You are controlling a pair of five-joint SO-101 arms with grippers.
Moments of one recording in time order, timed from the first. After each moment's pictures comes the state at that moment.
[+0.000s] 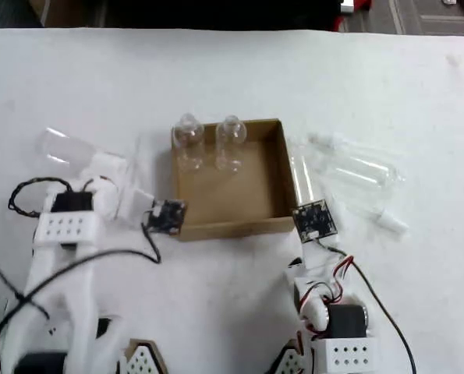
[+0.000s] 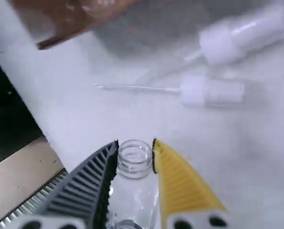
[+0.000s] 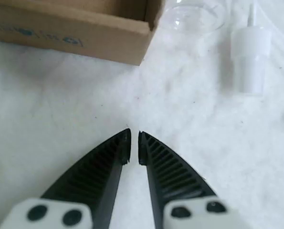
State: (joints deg) left arm -9.4 -30.2 52.7 41.0 -106.0; right arm -4.9 -103.1 96.4 72.3 16.3
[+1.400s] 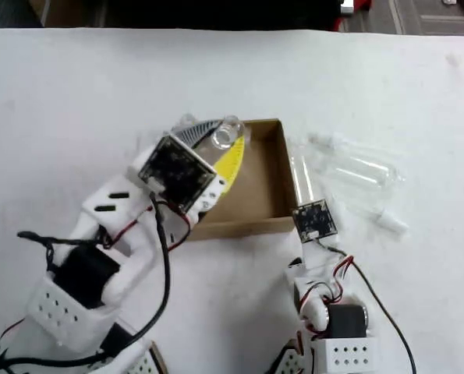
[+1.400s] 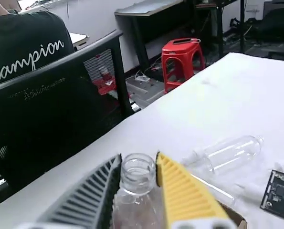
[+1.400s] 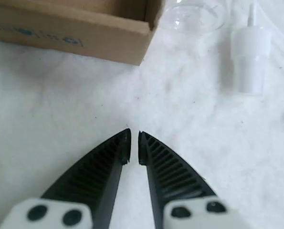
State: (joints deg) left arm 28.7 -56.6 36.9 43.5 -12.9; right arm -4.9 -103.1 96.4 72.3 16.3
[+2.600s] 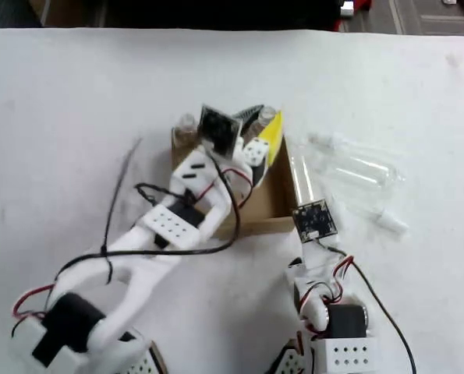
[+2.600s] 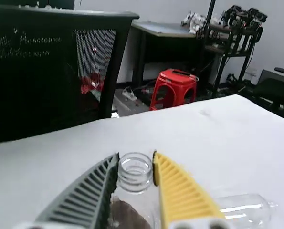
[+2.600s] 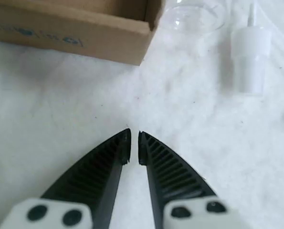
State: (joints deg) left arm 27.8 -10.1 49.8 -25.3 8.4; right arm -4.9 -103.1 96.4 72.3 16.3
